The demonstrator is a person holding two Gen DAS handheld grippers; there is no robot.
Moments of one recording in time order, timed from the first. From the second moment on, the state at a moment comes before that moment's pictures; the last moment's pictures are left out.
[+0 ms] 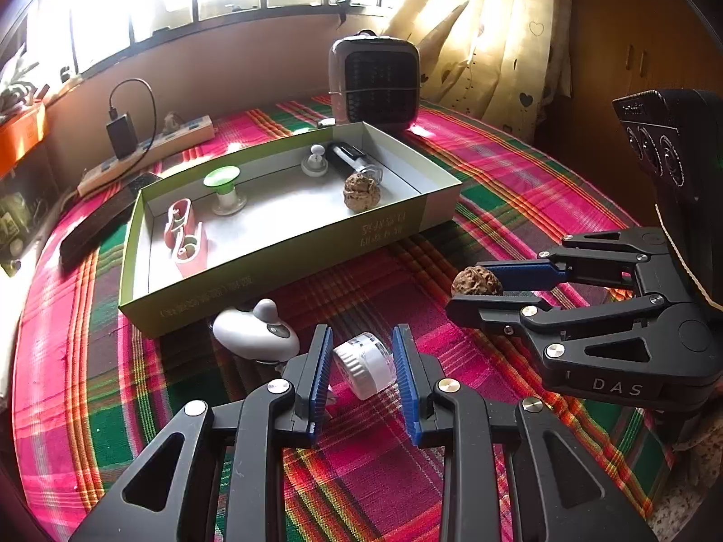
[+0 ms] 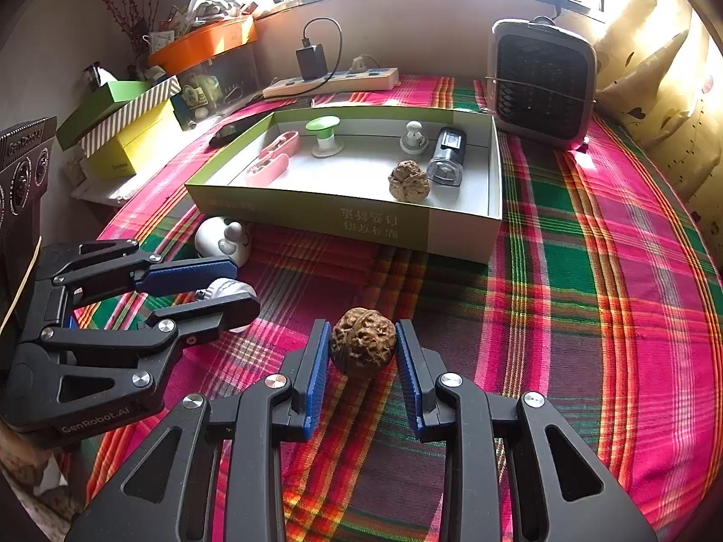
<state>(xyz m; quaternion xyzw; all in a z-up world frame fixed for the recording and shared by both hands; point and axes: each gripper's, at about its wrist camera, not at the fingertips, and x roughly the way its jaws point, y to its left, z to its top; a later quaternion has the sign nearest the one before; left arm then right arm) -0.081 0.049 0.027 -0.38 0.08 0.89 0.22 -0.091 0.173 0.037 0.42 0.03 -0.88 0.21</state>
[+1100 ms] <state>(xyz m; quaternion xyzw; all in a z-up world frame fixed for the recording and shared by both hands) -0.094 0.043 0.046 -0.37 0.07 0.90 0.21 -0.103 0.177 0.060 0.40 0.03 -0.89 0.21</state>
